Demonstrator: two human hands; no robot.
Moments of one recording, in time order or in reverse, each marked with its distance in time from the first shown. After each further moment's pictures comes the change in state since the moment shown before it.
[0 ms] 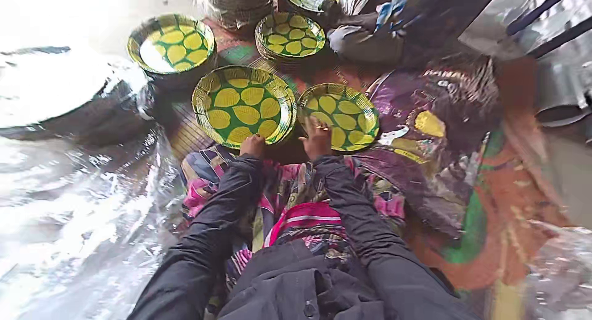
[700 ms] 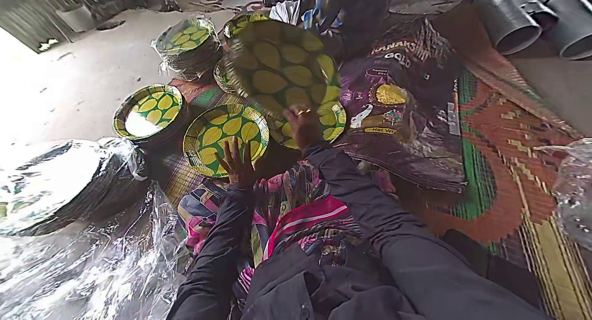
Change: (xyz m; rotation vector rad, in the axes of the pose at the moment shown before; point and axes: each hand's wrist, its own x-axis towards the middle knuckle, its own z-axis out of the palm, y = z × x) left_hand -0.003 0.012 0.033 0.158 1.117 0.516; right_hand 0.001 0.007 -0.075 0.051 0.550 -0.140
